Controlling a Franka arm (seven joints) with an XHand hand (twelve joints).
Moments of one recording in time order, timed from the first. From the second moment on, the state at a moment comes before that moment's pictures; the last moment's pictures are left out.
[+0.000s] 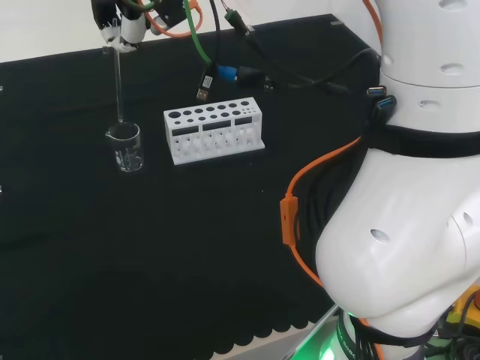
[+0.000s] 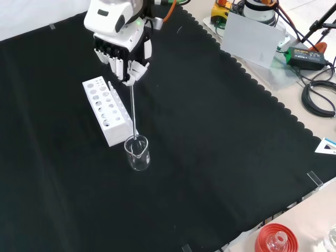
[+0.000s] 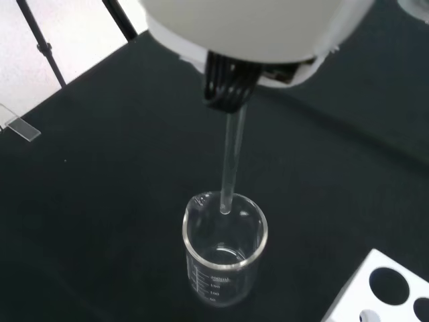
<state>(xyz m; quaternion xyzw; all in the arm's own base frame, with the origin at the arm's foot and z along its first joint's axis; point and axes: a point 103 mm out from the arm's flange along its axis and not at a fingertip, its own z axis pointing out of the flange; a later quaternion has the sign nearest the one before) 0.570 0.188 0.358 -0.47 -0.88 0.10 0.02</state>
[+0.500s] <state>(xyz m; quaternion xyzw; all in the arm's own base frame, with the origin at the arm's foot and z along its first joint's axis) 0.581 0.180 0.333 -0.47 -0.88 0.10 0.04</state>
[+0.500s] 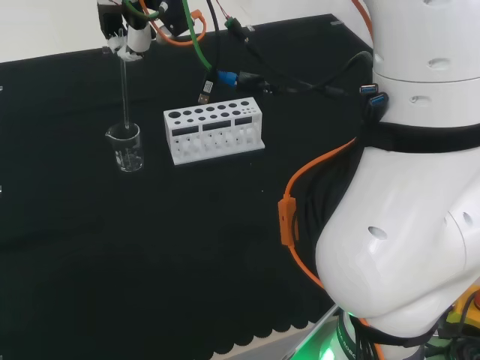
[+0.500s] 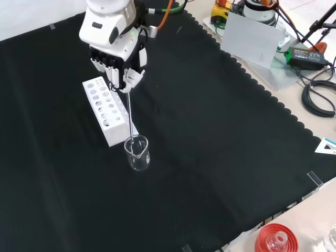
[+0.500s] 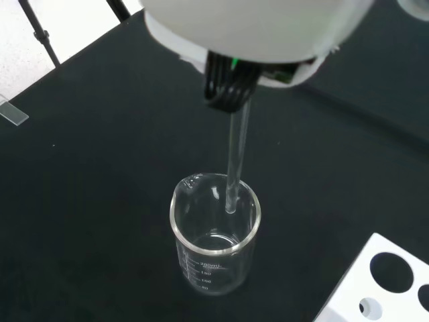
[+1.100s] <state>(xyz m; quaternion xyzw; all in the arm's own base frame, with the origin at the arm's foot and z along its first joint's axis) 0.587 0.177 0.304 -0.46 -0.88 0.11 0.05</state>
